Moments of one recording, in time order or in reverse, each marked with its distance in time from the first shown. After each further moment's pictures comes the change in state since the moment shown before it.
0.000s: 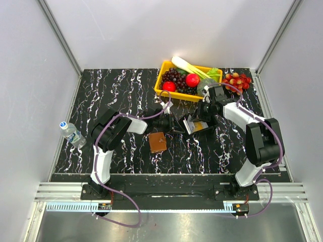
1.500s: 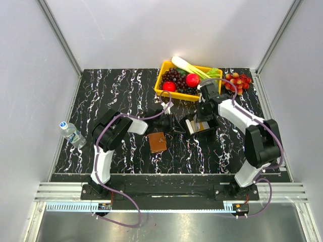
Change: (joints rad) left arm -0.006 0.011 0.000 0.024 0.002 -0.018; right arm 0.099 0.026 0.109 -0.222 0.340 -0.210
